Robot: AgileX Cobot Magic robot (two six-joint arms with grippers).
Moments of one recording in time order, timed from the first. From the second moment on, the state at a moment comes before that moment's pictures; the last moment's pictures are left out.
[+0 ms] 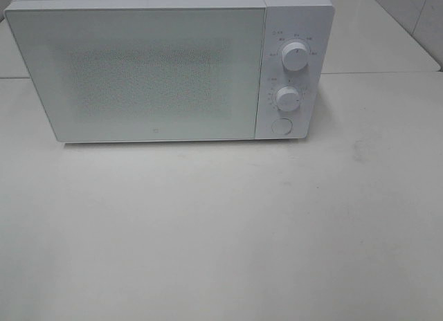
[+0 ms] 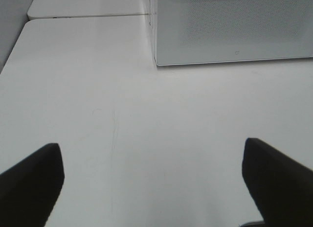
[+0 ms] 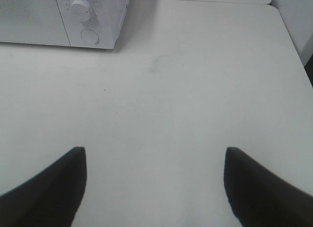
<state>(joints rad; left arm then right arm) -0.03 0.00 -0.50 -0.09 1.04 0.08 0.10 0.00 -0.51 -0.05 1.04 0.10</state>
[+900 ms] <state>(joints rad) -0.03 0.00 -0.50 -0.09 1.04 0.08 0.10 0.00 -0.54 -0.05 1.03 0.10</state>
